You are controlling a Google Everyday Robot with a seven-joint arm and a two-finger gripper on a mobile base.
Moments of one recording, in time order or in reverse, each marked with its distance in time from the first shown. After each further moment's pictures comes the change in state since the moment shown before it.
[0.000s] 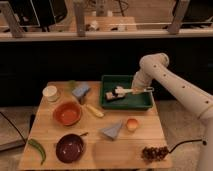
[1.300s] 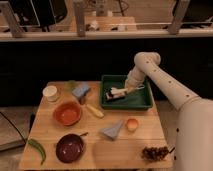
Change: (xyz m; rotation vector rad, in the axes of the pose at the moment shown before) arm -0.016 -0.028 0.045 -0.074 -0.103 -0.167
